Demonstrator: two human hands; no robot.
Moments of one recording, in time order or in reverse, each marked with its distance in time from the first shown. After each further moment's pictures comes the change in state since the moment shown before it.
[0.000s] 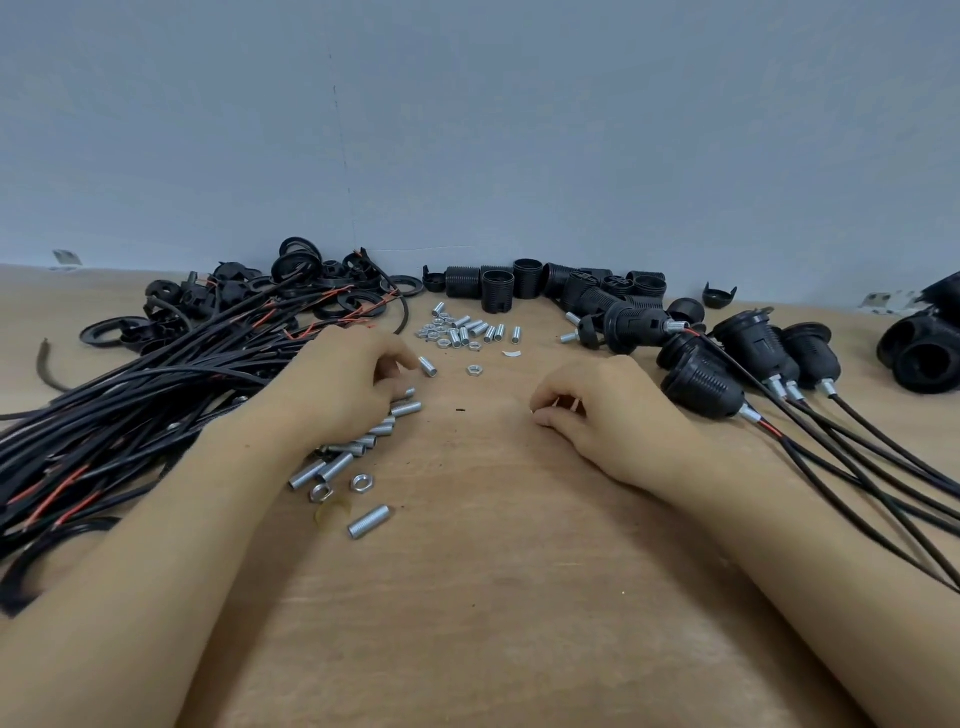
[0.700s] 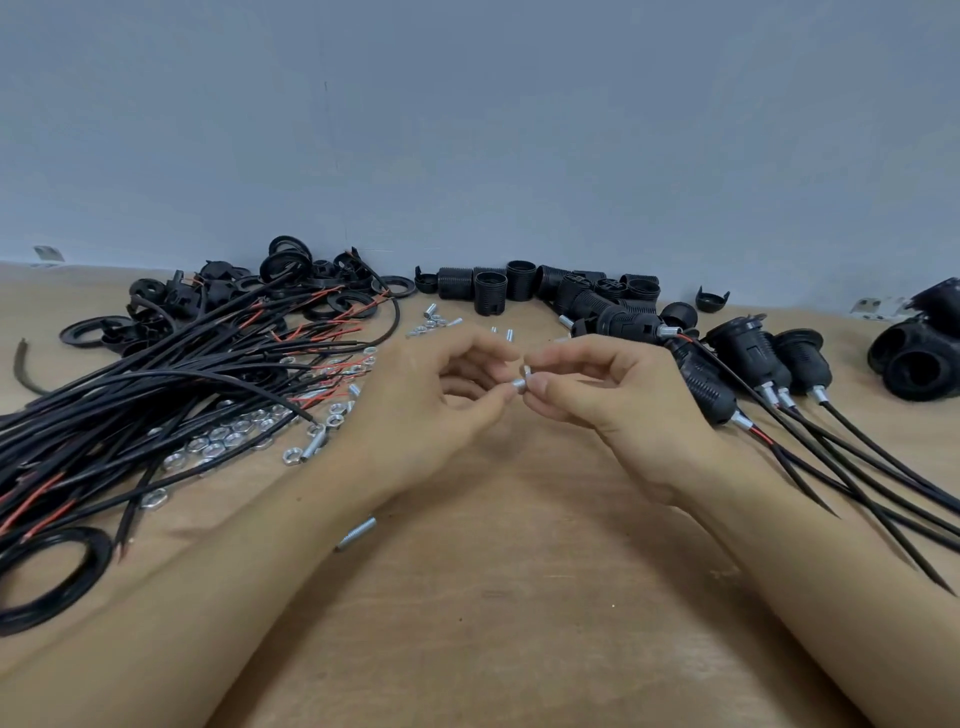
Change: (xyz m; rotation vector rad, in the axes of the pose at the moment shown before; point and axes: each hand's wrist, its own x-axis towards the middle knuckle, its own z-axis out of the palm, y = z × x) left_hand -0.022 0.057 0.033 -0.762 0.199 0.315; right_hand -0.008 -0.011 -0.005 1.186 0.200 0.259
